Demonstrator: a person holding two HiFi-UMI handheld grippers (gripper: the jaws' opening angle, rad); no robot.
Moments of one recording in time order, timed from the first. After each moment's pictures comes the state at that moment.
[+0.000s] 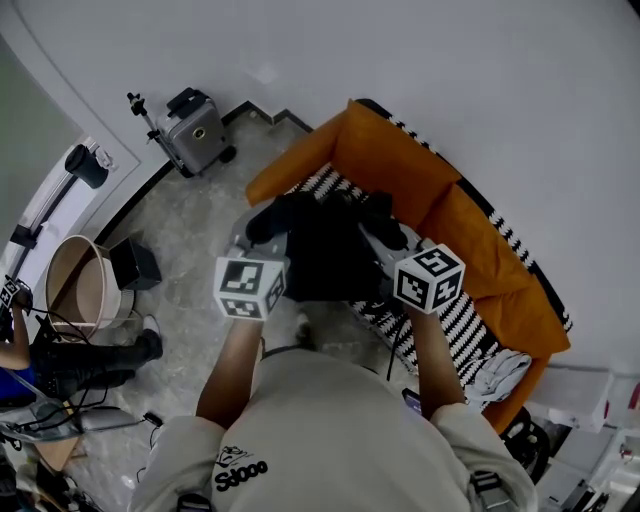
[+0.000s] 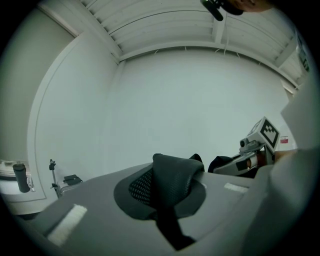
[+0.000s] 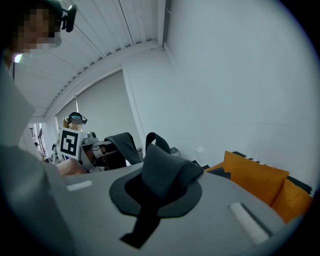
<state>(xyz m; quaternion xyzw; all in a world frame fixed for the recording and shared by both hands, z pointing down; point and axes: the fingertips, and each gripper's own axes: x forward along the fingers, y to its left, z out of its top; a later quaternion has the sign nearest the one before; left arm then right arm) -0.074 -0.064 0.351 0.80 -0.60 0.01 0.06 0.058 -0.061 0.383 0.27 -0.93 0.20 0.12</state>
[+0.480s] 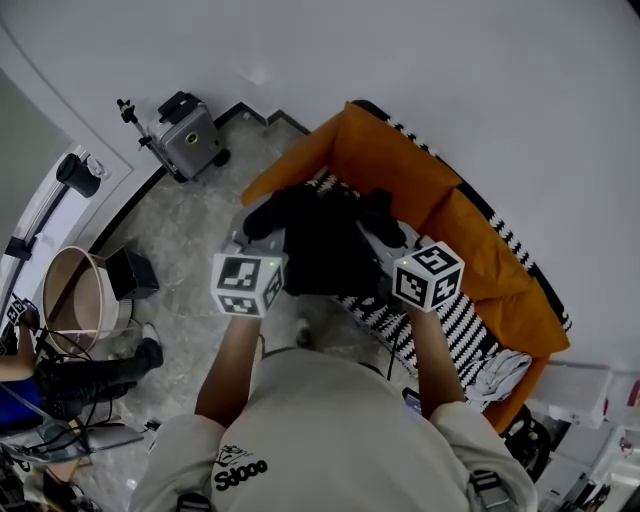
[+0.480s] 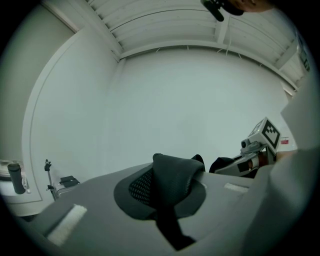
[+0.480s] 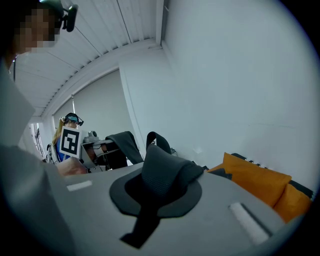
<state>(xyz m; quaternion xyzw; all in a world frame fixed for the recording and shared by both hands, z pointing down) -0.094 -0.115 0.353 0.81 -0.59 0.01 0.06 0.040 -0.106 0.386 0.28 -0.93 0.20 0.13</state>
